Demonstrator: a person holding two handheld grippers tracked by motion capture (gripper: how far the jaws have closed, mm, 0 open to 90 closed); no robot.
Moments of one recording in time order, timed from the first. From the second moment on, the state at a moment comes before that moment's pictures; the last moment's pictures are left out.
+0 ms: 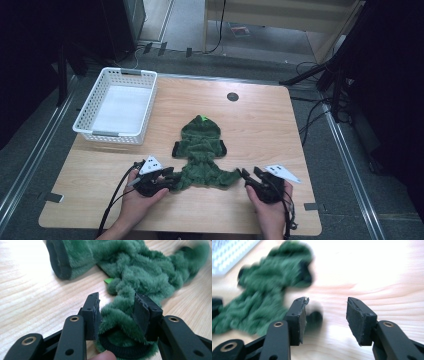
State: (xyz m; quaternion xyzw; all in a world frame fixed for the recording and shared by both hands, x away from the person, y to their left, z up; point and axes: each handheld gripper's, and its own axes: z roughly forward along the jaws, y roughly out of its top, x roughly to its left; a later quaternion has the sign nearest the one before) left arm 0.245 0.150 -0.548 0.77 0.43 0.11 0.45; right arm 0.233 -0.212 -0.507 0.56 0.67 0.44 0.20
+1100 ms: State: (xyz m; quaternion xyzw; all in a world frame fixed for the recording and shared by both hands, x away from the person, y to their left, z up) left arm 0.243 0.155 -0.547 0.78 0.40 0.09 0.47; right arm 0.257 -0.159 -0.520 0.45 0.77 0.43 0.14
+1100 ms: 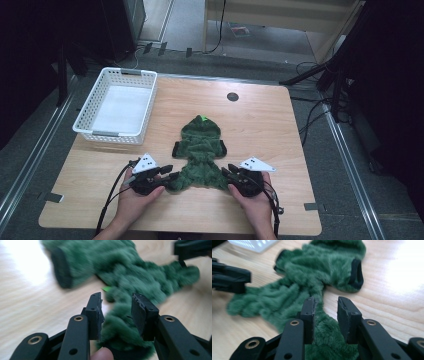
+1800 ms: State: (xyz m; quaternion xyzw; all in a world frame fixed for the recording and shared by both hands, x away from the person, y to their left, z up) left arm 0.239 0.155 -0.552 0.79 0.39 0.09 0.46; right arm 0.261 -0.155 -0.514 0.45 0.77 0.44 0.15
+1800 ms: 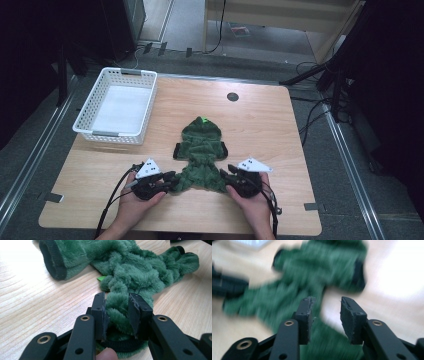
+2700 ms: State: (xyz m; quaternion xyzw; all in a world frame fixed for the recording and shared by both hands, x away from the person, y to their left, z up) left arm 0.243 0.159 -0.553 0.78 0.41 0.08 0.47; right arm 0.376 -0.060 -0.539 0.48 0.77 0.37 0.17
